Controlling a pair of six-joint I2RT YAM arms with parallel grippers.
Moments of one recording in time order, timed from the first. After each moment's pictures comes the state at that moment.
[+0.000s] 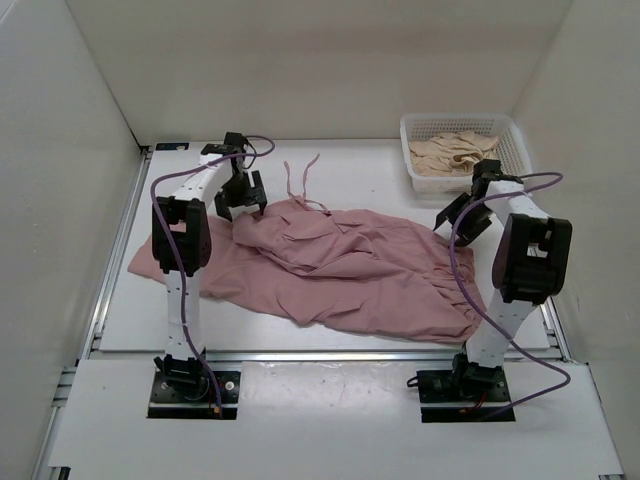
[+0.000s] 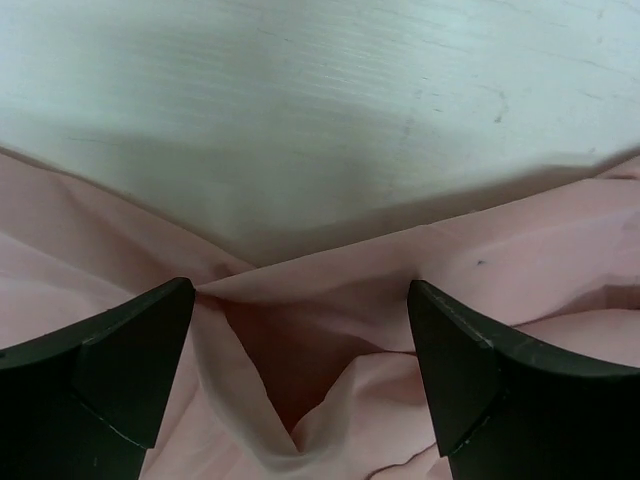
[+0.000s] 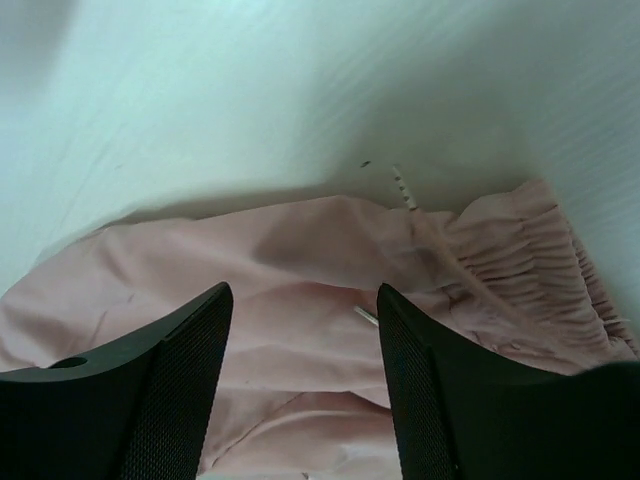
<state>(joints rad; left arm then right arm) -0.17 2.27 1.96 -1.00 -0.05 -0.40 -0.10 1.87 1.39 -0.82 -0.13 0.70</state>
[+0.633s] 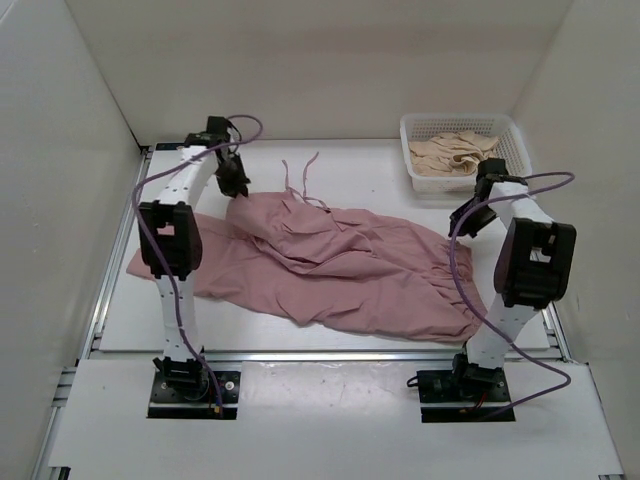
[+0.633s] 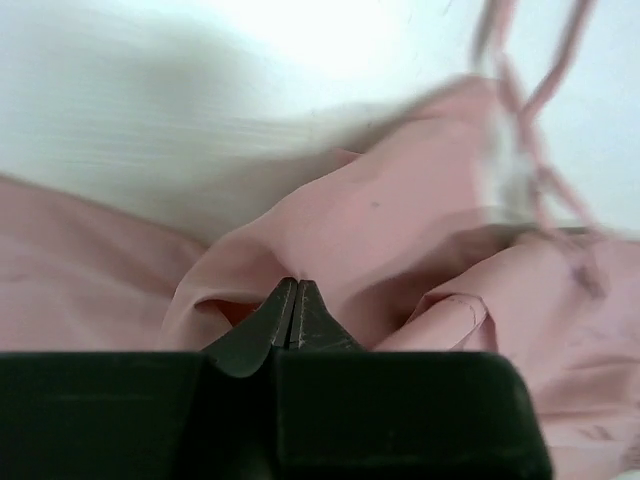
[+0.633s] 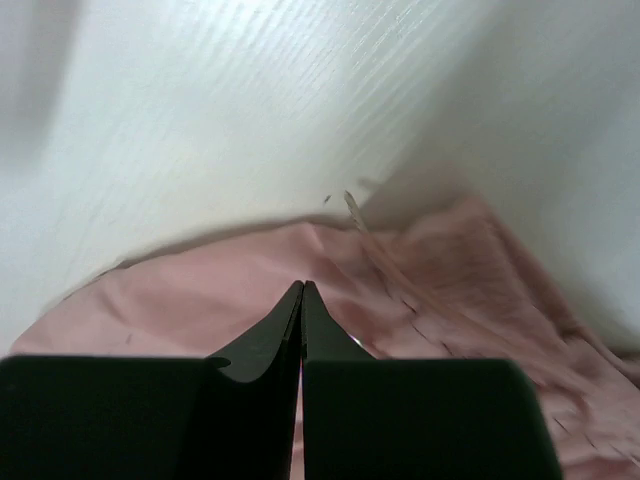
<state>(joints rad) -0.13 2.22 2.00 -0.98 0.12 -0.39 -0.12 1.89 1.37 -0.79 -0.04 0.79</state>
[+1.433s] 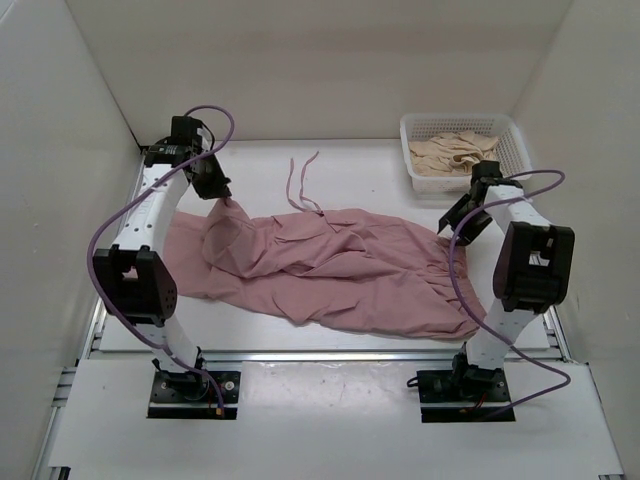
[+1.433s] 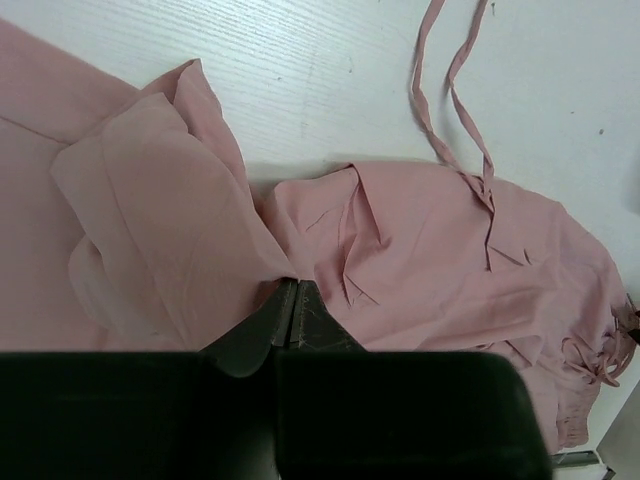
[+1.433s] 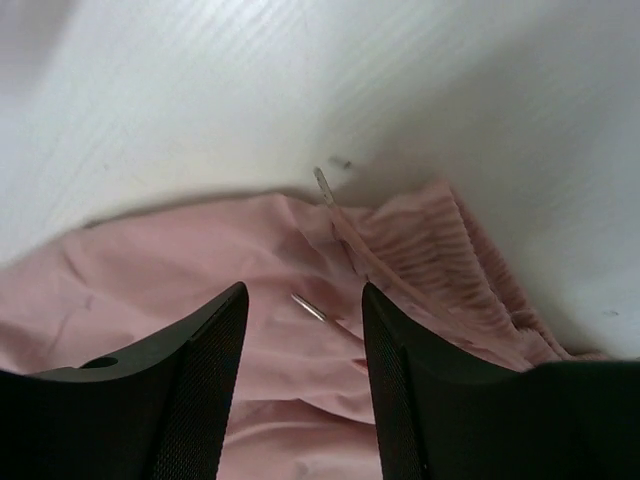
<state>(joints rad) -0.07 1.73 1.68 -0.91 0.11 -0.50 -0.09 1.81 1.31 -0.78 -0.06 0.68</state>
